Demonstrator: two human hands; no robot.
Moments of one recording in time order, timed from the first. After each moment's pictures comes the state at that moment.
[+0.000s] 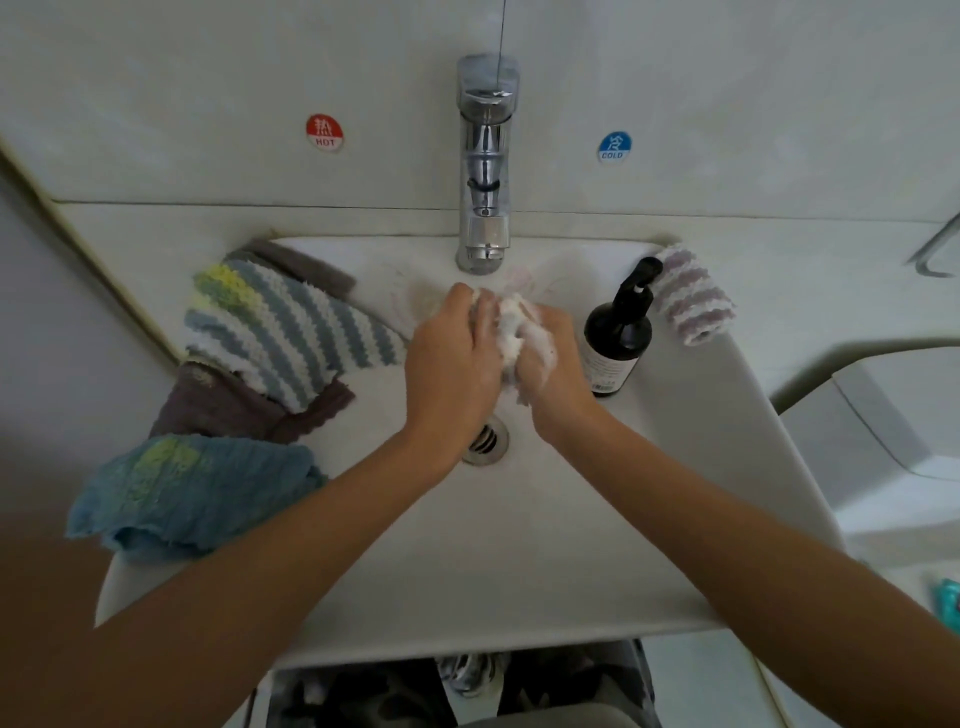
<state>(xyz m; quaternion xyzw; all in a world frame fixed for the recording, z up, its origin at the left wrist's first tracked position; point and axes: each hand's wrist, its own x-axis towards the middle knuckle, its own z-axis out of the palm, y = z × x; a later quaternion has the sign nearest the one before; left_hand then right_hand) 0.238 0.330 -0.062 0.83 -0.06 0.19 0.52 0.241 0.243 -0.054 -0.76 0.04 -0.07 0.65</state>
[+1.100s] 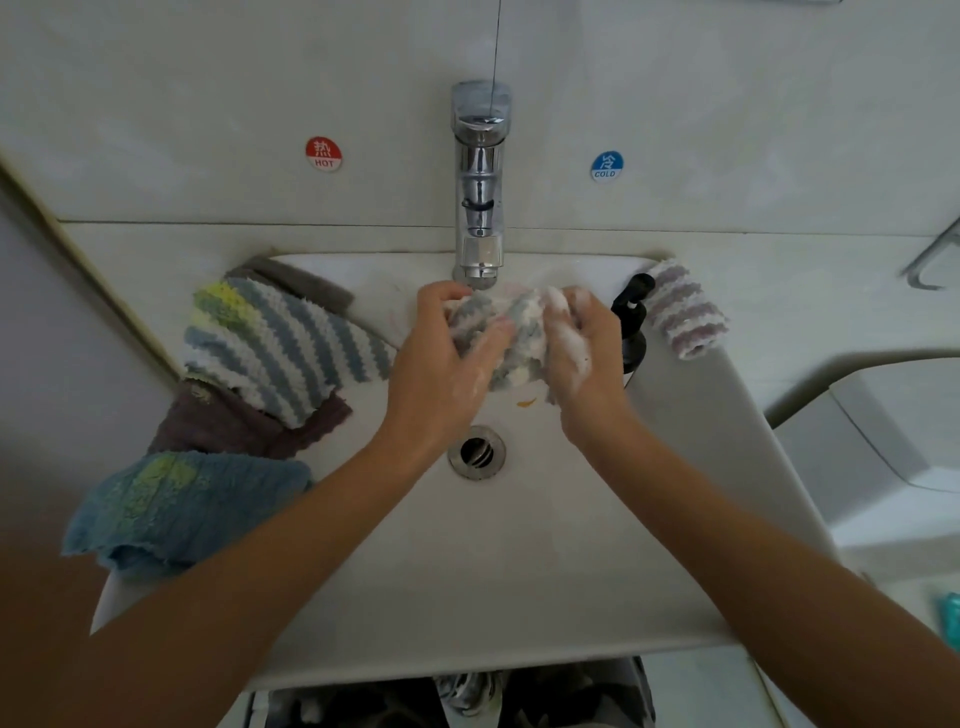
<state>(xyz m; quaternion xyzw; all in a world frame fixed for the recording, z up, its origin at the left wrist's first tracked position) 0.241 0.346 -0.051 0.80 -0.07 0.09 0.59 0.247 0.224 -0.039 -0.70 0.14 -0.13 0.69</state>
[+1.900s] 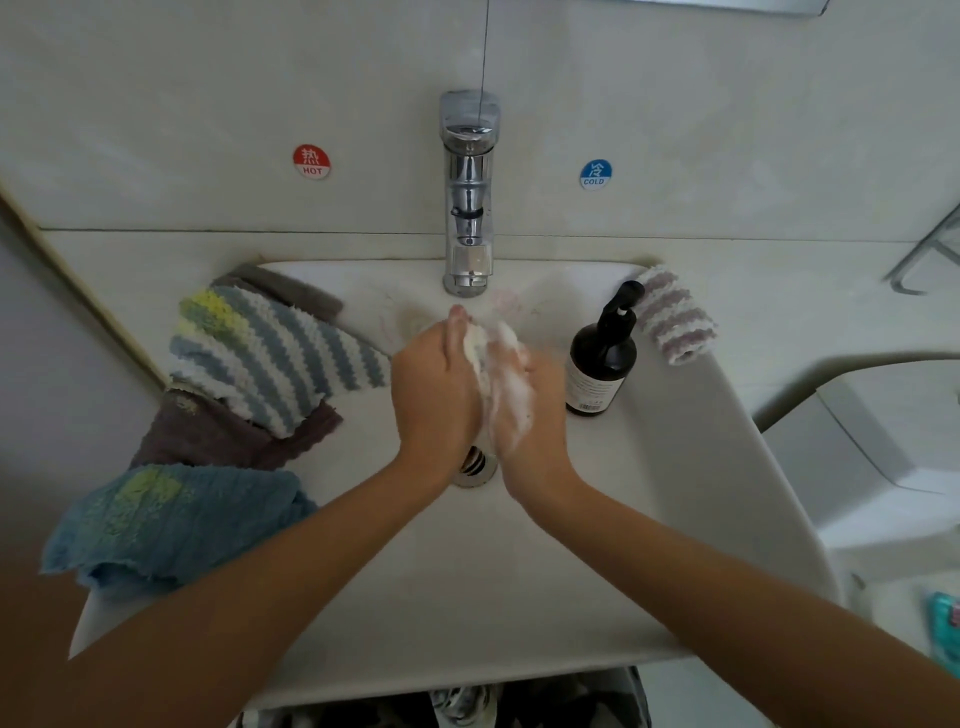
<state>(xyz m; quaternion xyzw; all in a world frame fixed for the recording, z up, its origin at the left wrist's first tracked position) 0.243 0.324 -0.059 0.76 0.03 0.18 0.62 0.213 0.260 -0.057 -0.70 0.06 -0.13 0.70</state>
